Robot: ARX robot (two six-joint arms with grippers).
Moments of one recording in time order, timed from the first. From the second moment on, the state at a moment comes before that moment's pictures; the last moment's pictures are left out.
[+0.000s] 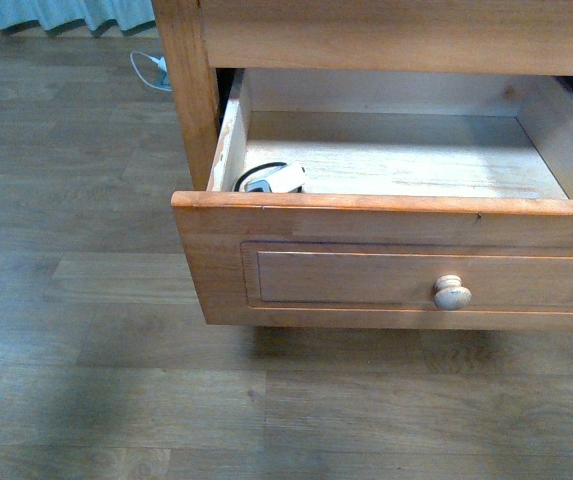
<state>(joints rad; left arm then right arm) -0.09 0.82 0.09 0.72 -0.09 0.00 0.00 0.23 0.08 0.14 0.00 0.00</state>
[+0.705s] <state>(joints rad) 0.00 0.44 0.02 0.44 0.00 0.00 0.00 0.23 0.08 0.14 0.00 0.00</state>
